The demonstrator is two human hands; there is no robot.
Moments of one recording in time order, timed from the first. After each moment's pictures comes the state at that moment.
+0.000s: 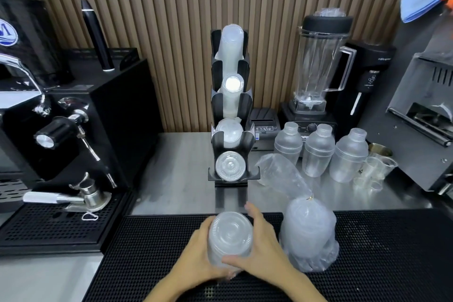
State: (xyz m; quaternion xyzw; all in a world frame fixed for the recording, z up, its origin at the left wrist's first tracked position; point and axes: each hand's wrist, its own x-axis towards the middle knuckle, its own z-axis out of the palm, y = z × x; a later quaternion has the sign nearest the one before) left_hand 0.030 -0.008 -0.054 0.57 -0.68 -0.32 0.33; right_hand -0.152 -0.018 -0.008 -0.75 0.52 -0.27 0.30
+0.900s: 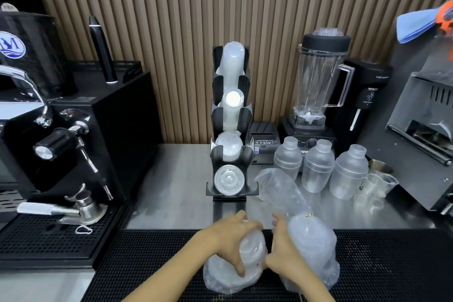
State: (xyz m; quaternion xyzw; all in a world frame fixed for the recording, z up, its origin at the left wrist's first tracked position) left_hand -0.023 -0.077 0.032 0.47 -0.86 -0.17 -0.06; right_hand -0.184 -0.052 0.002 -0.66 0.60 -0.23 0.40
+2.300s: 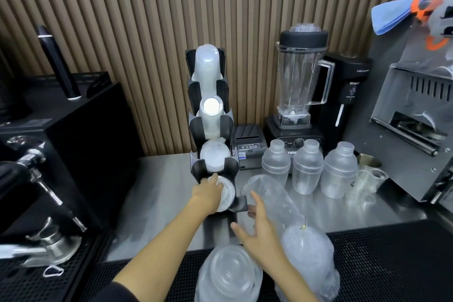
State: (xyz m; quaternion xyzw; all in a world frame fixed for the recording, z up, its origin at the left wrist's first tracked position) left_hand -0.016 -0.185 0.062 0.63 -0.76 0.04 -0.16; right_hand -0.154 -0.091 0.025 -0.64 0.54 -0.41 0.36
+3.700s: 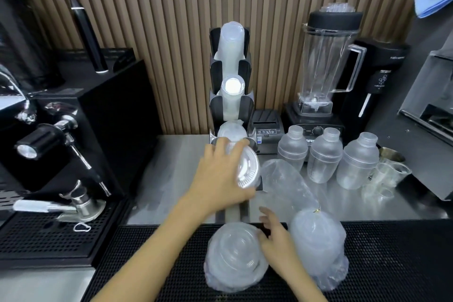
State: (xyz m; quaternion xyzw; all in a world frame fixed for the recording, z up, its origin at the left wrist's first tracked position) left_hand -0.013 -0.087 0.121 0.60 -0.77 0.00 0.22; right_hand -0.164 -0.059 -0.007 -0.63 0.59 -0.33 0.39
